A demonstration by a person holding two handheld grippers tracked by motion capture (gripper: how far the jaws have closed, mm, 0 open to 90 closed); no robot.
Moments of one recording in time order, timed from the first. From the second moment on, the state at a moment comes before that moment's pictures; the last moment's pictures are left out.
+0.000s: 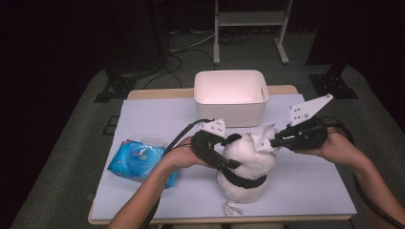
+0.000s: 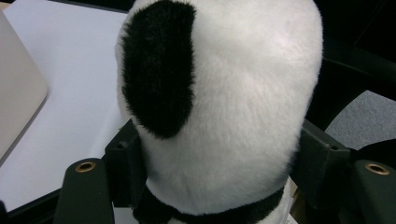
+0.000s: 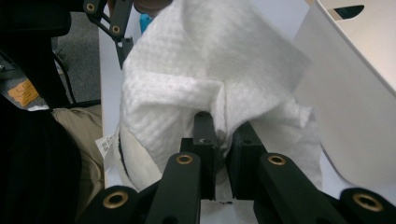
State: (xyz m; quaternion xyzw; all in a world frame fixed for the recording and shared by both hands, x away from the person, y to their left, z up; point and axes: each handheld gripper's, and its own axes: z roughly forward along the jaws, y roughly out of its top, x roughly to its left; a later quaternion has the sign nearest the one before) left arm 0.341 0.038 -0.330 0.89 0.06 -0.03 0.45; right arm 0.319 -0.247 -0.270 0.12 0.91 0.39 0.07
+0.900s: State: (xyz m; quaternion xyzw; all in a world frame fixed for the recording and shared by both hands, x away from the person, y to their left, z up) left arm 0.344 0.039 -0.338 0.88 0.08 -0.04 0.47; right arm 0.318 -0.256 -0.281 0.13 0.91 0.37 0.08
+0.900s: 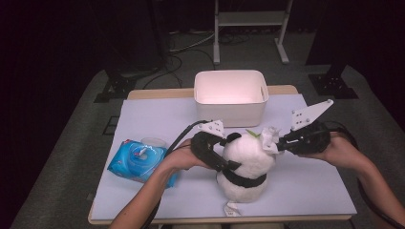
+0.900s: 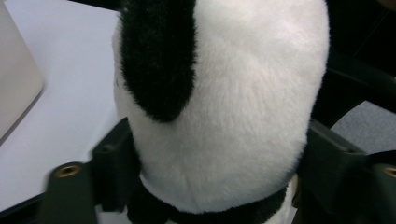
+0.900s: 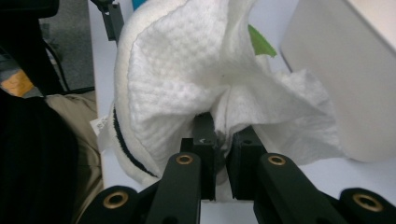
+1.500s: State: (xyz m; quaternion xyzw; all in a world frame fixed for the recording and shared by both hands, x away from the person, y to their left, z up) left arm 0.337 0.020 -0.319 0.90 0.05 -0.01 0.44; right arm 0.317 -0.227 -0.245 0.09 0.92 0.37 0.10
